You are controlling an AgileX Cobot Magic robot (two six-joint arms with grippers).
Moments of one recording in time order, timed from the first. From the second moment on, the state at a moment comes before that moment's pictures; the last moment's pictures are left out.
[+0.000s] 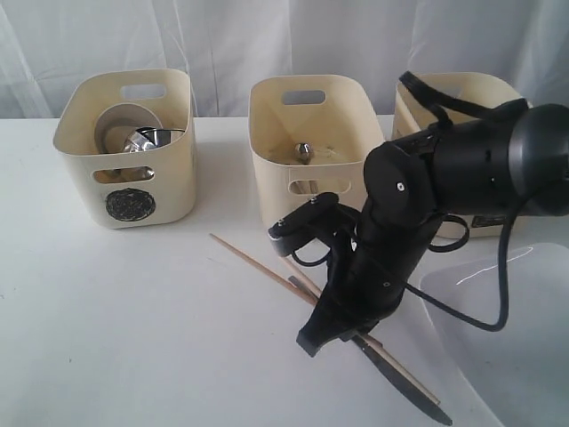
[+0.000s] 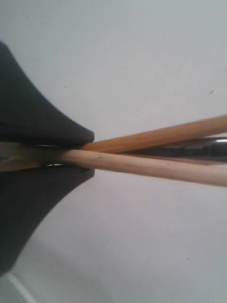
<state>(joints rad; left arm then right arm) 0.04 0.00 0.02 -0.23 0.43 0.06 0.50 1.73 -1.03 0.10 0.76 -0.22</state>
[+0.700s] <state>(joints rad) 0.04 0.00 0.02 -0.23 0.42 0.06 0.50 1.60 -1.26 0.09 0.95 -0.21</state>
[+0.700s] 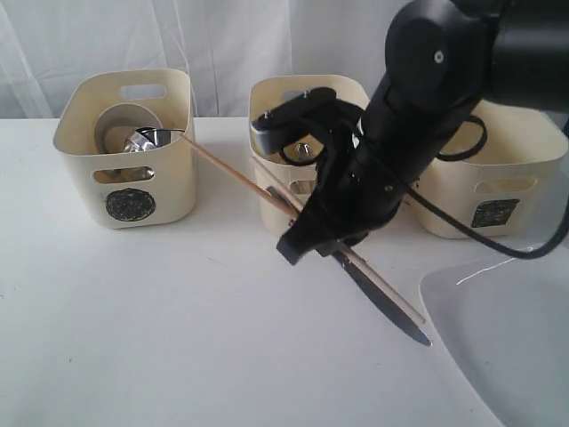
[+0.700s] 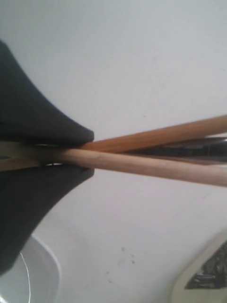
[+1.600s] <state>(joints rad) 0.04 0.00 0.02 -0.23 0.41 0.06 0.32 1.79 -1.51 -0.06 0.20 -0.07</state>
